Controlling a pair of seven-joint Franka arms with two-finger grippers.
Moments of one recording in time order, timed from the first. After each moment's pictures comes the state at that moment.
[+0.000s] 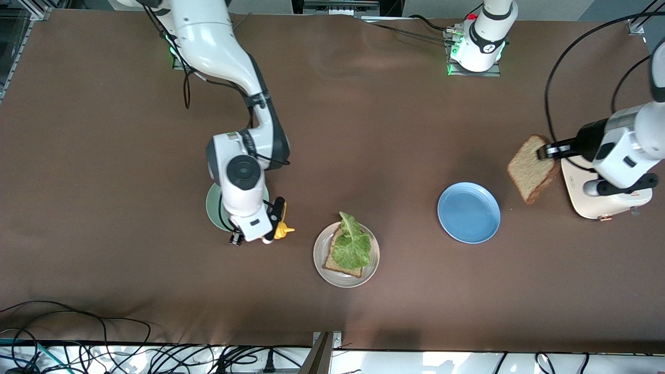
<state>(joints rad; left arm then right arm) 0.21 0.29 -0.29 -1.42 -0.17 1.48 -0.35 0.85 0.80 -0.55 -1.44 0.18 2.18 -1.00</state>
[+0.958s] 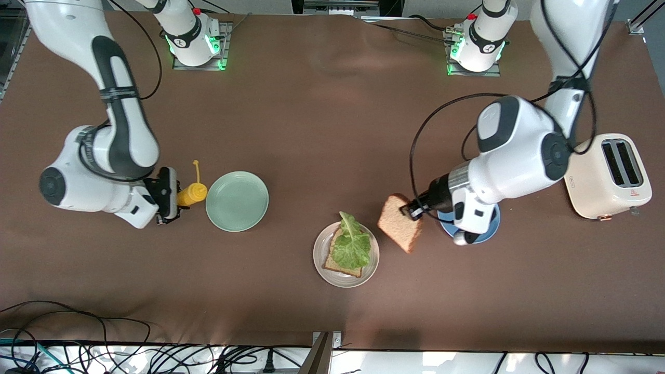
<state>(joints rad) -0.13 0.56 -0.29 -1.42 -0.43 2.15 -0.86 0.18 0.54 -0.18 -1.69 0.47 1.97 -1.92</state>
